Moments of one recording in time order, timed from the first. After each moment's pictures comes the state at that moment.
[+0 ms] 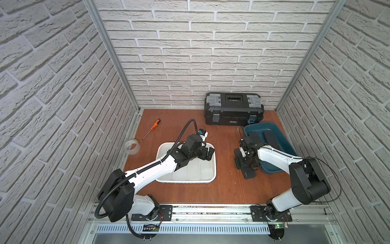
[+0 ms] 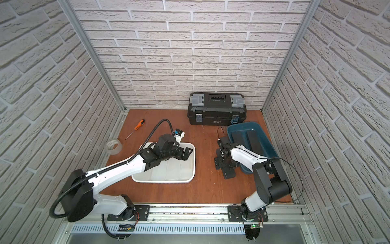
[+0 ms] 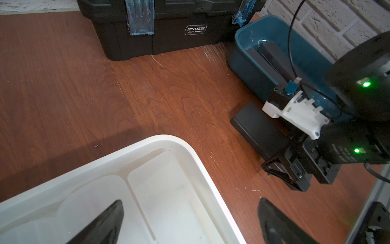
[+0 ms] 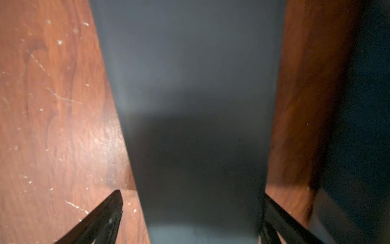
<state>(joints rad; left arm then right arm) -0.80 1.35 0.90 -0.19 -0.02 -0.32 0.31 1.55 0.85 -0.78 0.06 0.23</state>
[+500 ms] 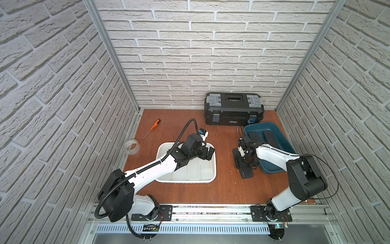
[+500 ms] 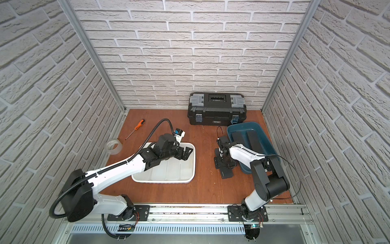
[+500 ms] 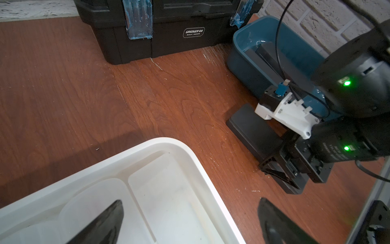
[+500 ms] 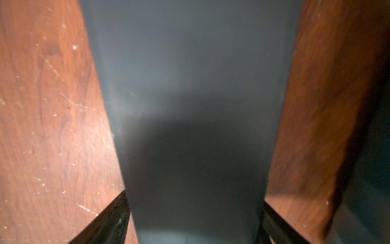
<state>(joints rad) -0.80 1.35 0.91 -0.20 -0.02 -0.31 0.30 1.59 0.88 -0.77 0.02 0.22</state>
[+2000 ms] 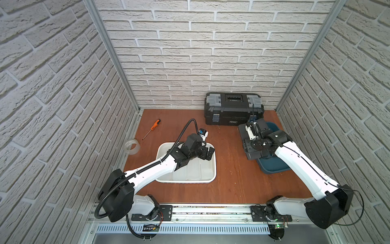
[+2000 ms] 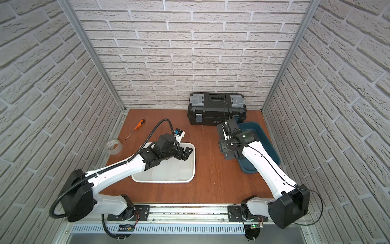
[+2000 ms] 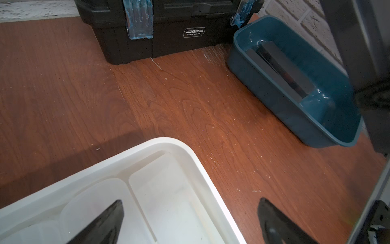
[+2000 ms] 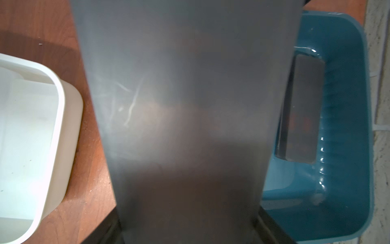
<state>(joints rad) -0.80 1.35 0.91 -0.20 -0.02 -0.30 0.31 1.30 1.26 -1.08 0.19 0.13</state>
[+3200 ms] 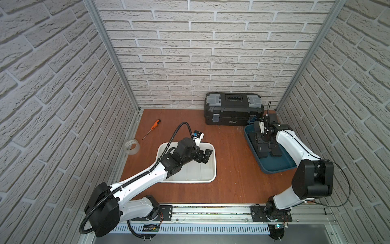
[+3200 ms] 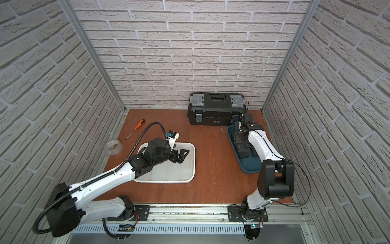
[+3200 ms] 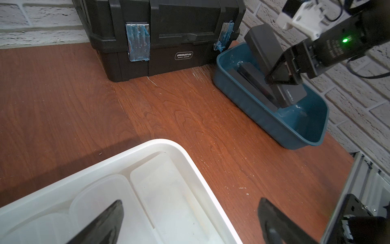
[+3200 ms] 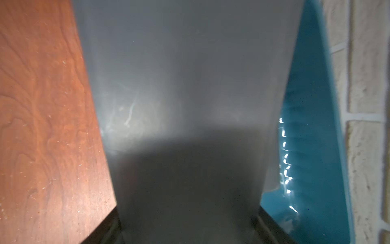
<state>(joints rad) -0.79 1.16 0.78 -0.14 0.00 -0.30 -0.05 1.60 1.25 -0.84 0.16 -0.02</state>
